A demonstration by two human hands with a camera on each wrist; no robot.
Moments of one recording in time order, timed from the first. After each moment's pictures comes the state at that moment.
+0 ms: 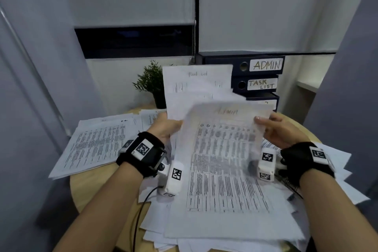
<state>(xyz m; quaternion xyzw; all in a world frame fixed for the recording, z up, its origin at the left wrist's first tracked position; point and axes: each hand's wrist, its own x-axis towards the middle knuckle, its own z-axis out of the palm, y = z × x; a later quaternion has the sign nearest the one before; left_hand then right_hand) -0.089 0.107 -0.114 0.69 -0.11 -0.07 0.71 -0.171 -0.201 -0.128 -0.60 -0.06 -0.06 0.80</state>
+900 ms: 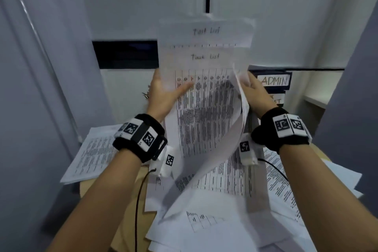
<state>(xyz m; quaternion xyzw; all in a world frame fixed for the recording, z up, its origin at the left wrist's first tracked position) -0.109 0.120 -0.017 0.68 -0.23 0.24 0.65 -0.137 -0.110 -0.012 -0.75 -0.11 -0.25 0.60</state>
